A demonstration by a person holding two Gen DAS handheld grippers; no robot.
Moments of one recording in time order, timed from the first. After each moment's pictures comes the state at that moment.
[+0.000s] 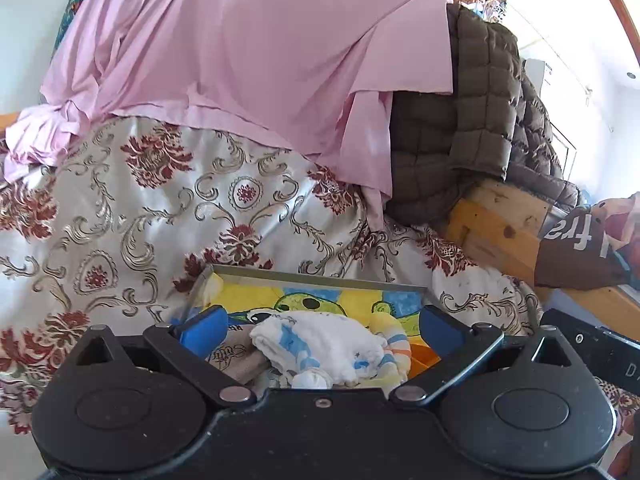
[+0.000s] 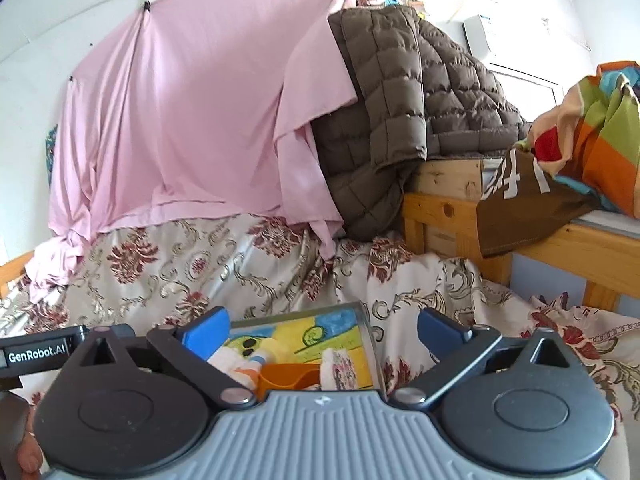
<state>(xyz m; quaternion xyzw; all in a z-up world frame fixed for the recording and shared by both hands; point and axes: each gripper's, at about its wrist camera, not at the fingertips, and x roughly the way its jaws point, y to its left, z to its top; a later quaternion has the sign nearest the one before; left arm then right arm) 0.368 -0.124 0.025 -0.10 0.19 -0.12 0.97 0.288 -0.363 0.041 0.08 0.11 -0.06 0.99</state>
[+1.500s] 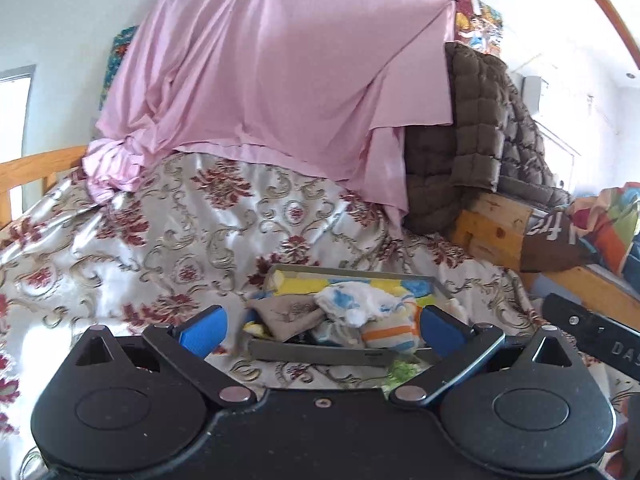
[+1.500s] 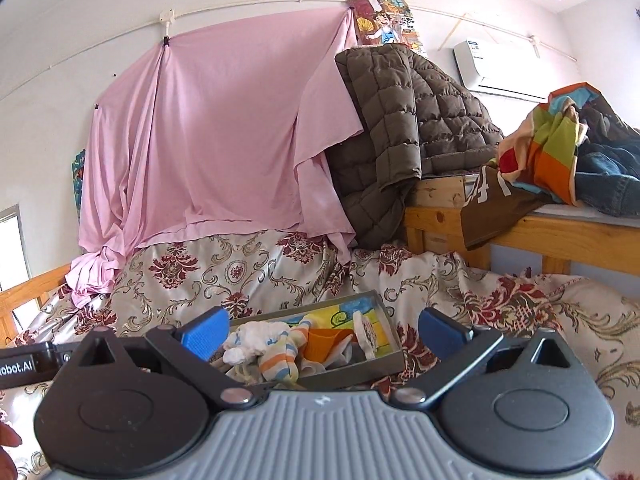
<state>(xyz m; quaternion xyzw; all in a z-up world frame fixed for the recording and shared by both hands) 0.196 -0.065 0.047 -0.08 0.16 -0.07 0.98 0.155 -0.307 0.037 0.09 0.07 -0.06 0.99</state>
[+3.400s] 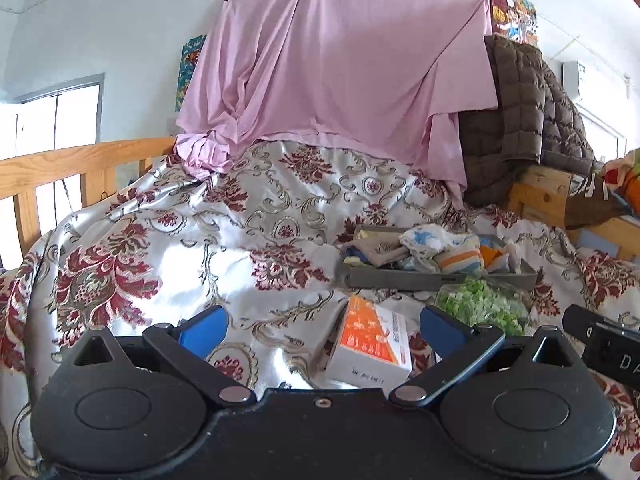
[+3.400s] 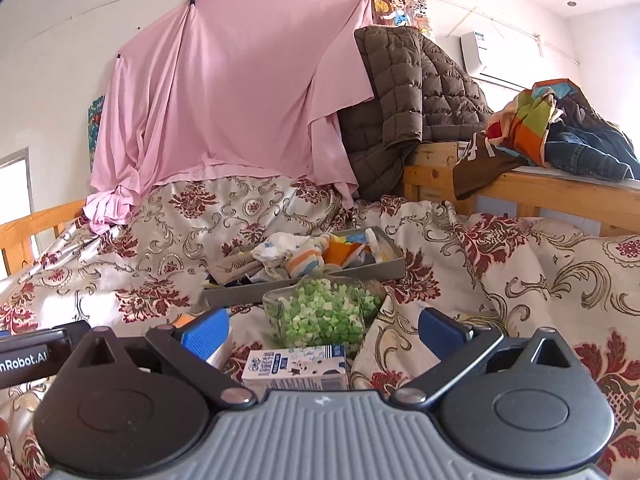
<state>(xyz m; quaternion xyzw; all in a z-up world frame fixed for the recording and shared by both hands) 0.060 -0.018 -0.007 -0.05 0.17 0.02 0.98 0.047 -0.222 -0.012 0.05 0.13 -0.08 0.99</state>
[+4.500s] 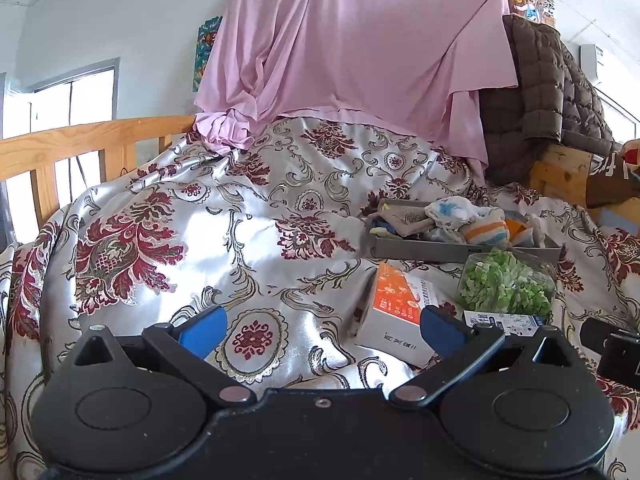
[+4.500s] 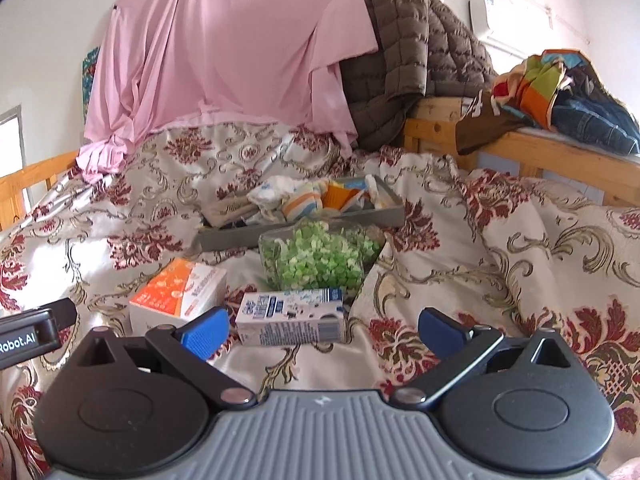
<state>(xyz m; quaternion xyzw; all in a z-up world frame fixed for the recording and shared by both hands) 0.058 -0.005 -0.030 -0.05 0.19 0.05 0.98 0.060 -0.218 -0.030 0.04 0.21 -0.08 0.97</state>
